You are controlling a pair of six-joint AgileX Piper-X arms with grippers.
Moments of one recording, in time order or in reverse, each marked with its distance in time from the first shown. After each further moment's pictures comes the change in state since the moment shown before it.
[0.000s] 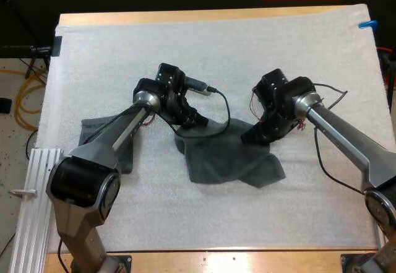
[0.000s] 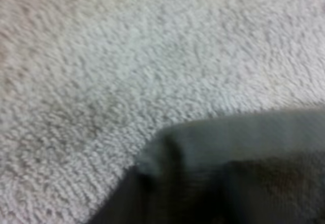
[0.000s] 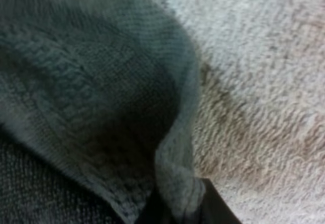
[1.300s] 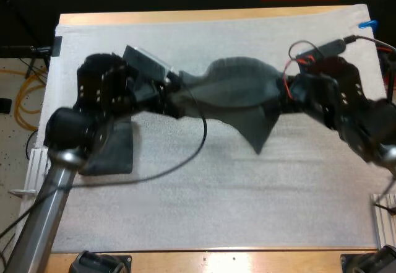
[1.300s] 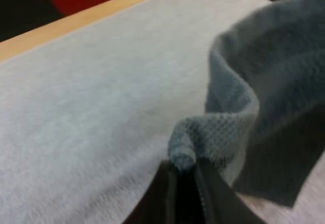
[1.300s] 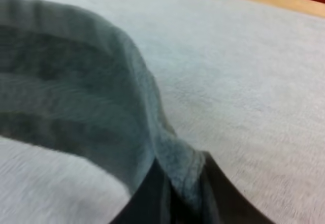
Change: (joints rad) left arm 0.021 -0.766 0.009 0.085 0.140 0.006; right arm 0.078 -0.616 0.001 -0.176 0.245 0.000
